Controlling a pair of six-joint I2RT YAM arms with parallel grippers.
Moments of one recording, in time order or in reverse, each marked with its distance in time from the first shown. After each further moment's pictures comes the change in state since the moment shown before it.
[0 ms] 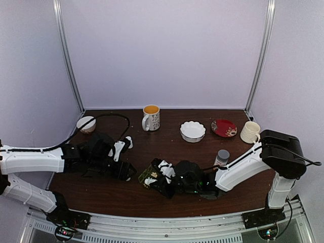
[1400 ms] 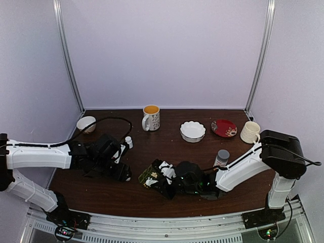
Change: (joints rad) left arm 0.001 0.095 0.060 -0.158 -0.125 -0.014; right arm 0.000 0.000 -0.009 -0.012 0.001 0.004
